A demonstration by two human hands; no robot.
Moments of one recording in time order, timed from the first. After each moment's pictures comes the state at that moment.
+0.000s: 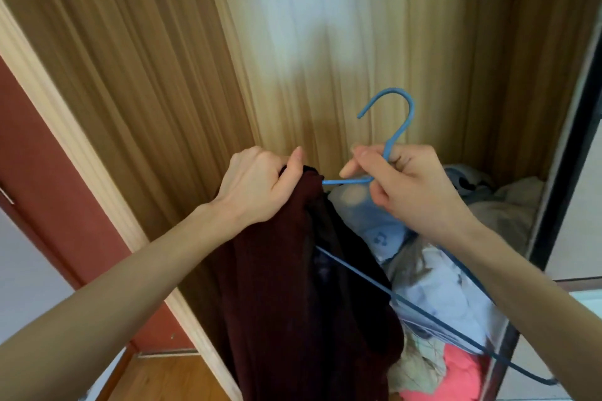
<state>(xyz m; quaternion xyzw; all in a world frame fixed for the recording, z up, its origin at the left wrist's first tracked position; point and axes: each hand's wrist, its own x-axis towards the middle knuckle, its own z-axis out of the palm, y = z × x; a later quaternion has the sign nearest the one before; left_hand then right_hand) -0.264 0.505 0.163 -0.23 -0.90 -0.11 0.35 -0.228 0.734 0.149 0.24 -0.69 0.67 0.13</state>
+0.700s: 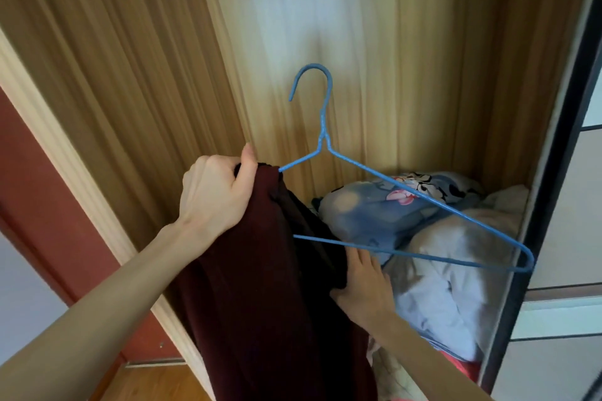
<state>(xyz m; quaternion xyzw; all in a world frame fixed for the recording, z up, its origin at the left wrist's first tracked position) -0.253 0.486 0.167 -0.07 -0.90 -0.19 0.40 -0.274 0.693 -0.038 0.05 -0.96 0.27 0.04</state>
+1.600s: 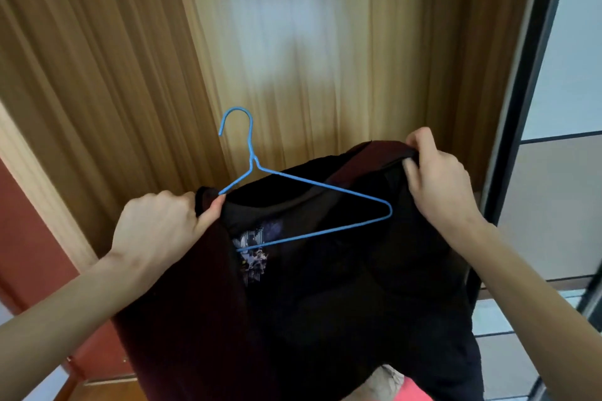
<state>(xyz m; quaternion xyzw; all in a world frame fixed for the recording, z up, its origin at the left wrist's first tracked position) -0.236 0.455 0.138 -0.06 -0.91 0.12 0.39 -0.286 0.839 0.122 0.11 -0.88 0.25 0.38</state>
